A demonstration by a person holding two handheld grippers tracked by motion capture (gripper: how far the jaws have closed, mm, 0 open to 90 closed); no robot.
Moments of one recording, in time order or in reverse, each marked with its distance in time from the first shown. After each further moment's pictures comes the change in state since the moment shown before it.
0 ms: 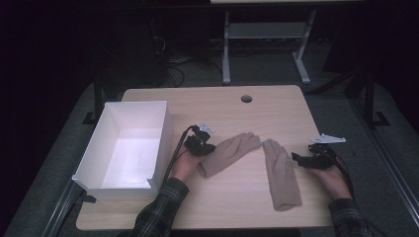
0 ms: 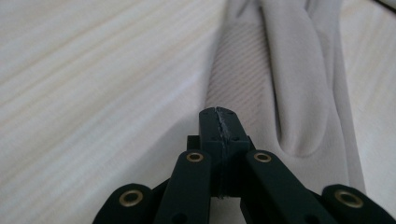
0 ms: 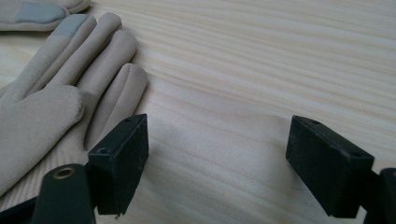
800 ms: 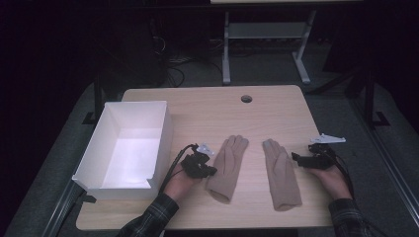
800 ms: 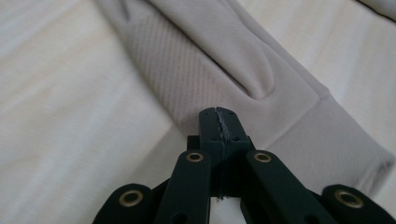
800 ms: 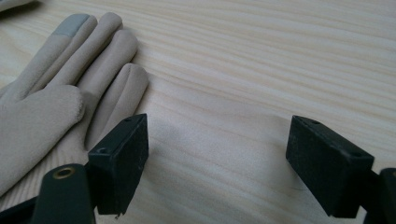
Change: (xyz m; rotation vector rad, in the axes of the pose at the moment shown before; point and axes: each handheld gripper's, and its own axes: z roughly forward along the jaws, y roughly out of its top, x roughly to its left) left arm -0.043 -0.038 -0.029 0.053 -0.166 0.086; right arm 0.000 0.000 0.000 -0.001 0.002 -0.004
